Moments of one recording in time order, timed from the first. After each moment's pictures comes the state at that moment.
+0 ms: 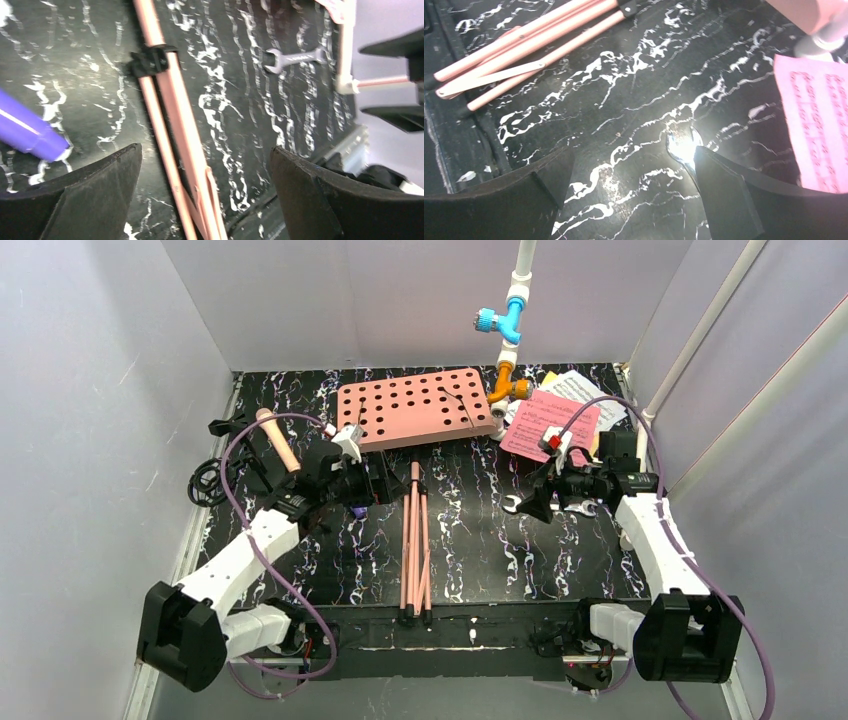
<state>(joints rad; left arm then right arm) -0.45 1.15 0.79 -0.26 0.25 -0.56 0.02 1.15 0.85 -0.61 -0.97 -0.69</state>
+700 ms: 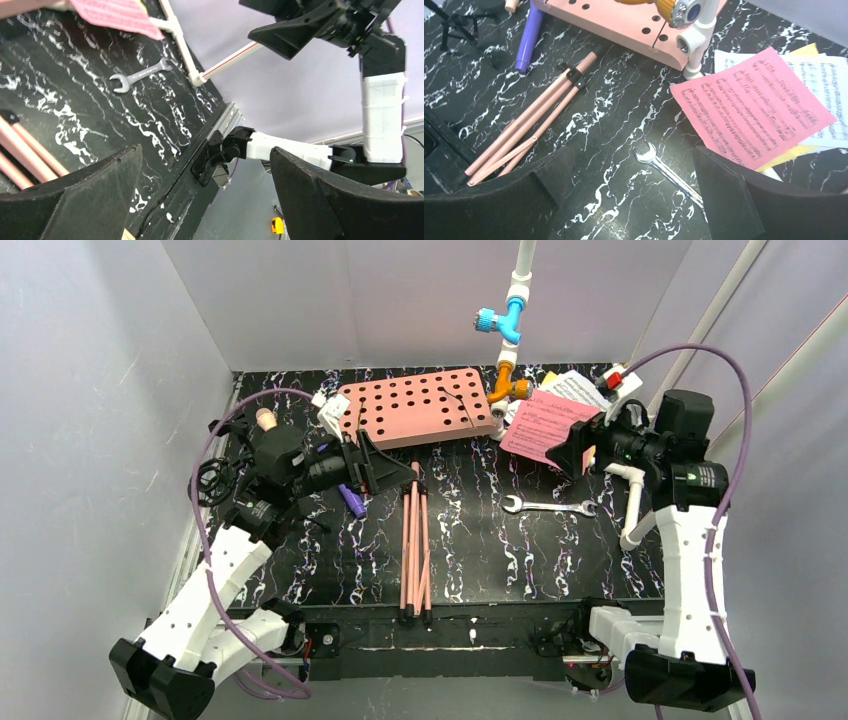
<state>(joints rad) -0.45 0.94 0.95 -0.19 0.65 -0.75 -0.07 1.02 1.29 -0.80 -0.76 -0.31</state>
